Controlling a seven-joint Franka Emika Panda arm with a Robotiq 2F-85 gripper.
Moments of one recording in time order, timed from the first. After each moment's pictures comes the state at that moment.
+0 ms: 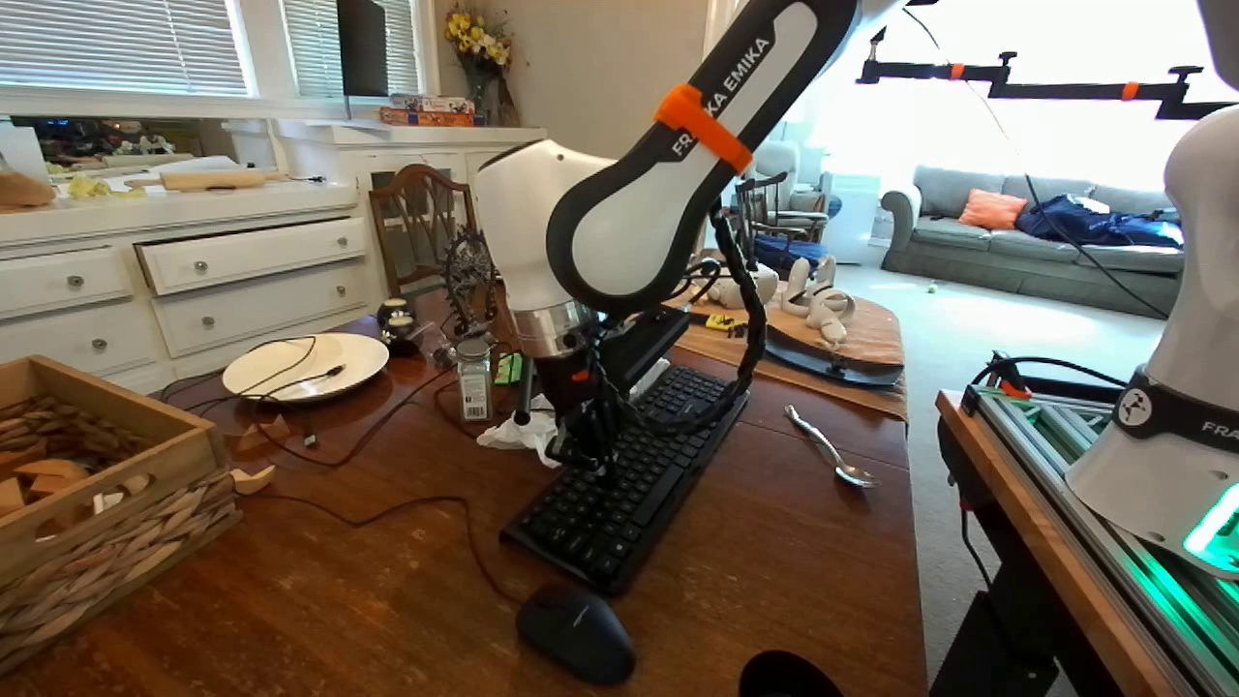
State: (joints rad) arm 0.19 0.69 -0.04 -1.82 0.02 2.24 0.42
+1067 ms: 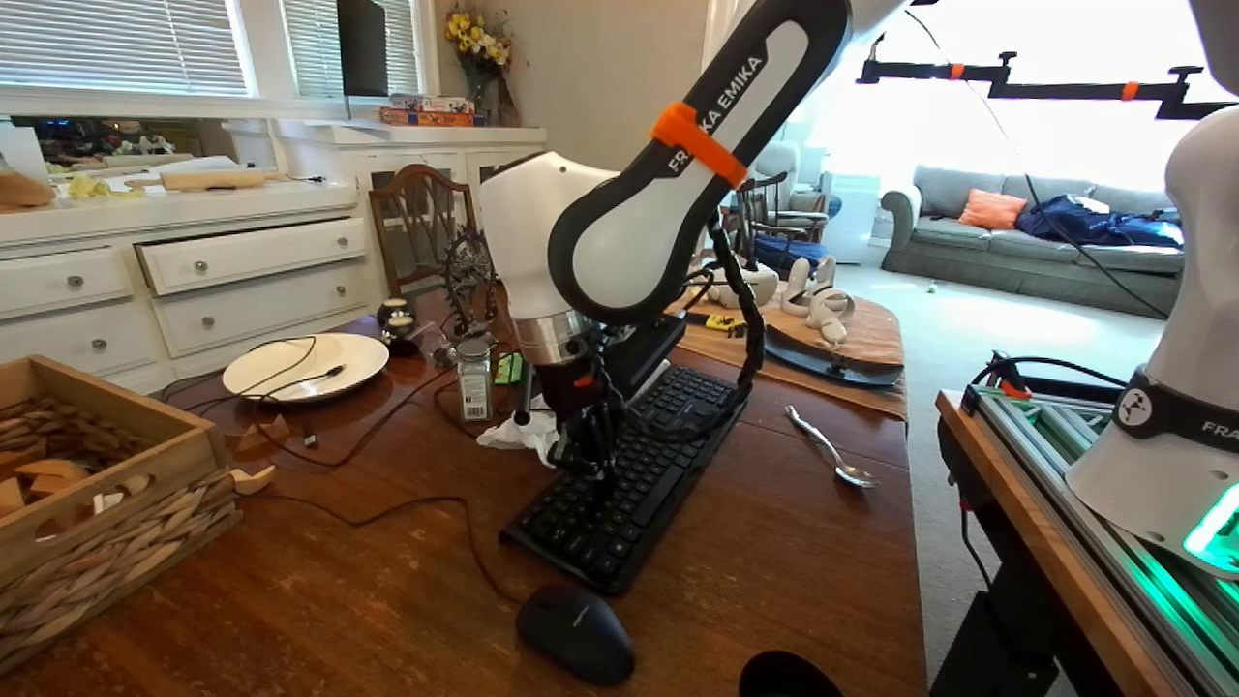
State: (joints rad) arm 0.18 0.71 -0.03 -1.81 0.02 2.26 0.35
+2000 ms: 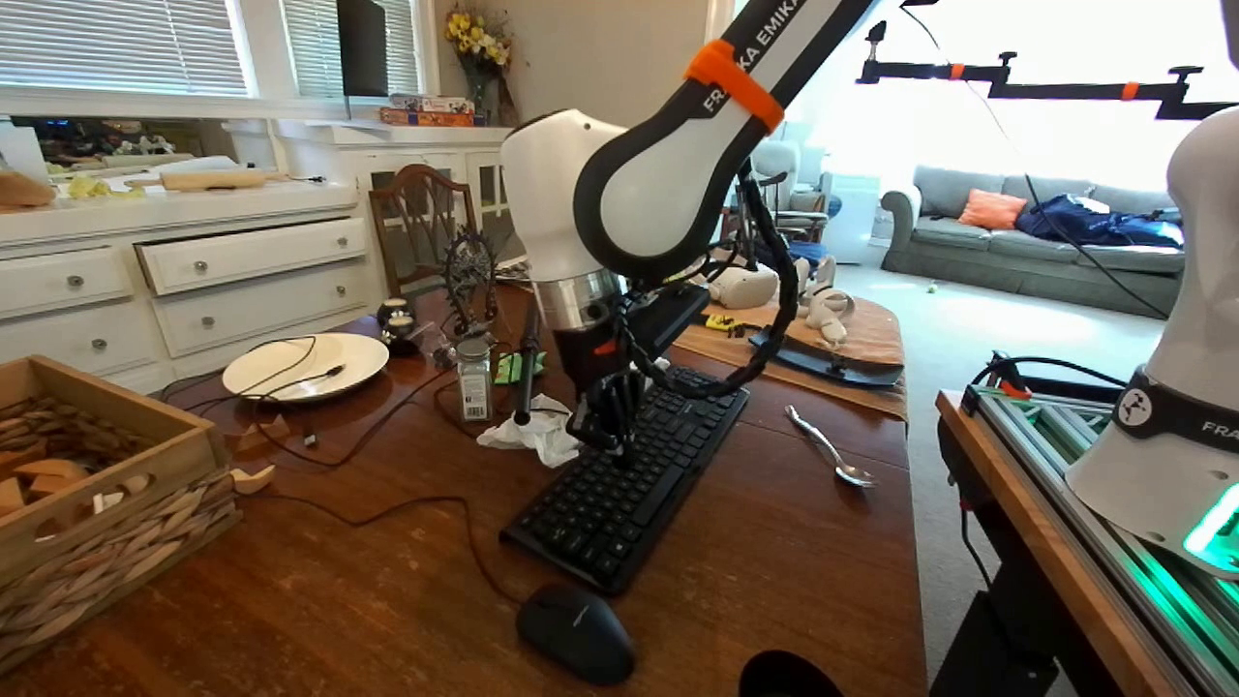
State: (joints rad) arm 0.15 0.59 -0.02 -1.92 0.03 2.25 0.36
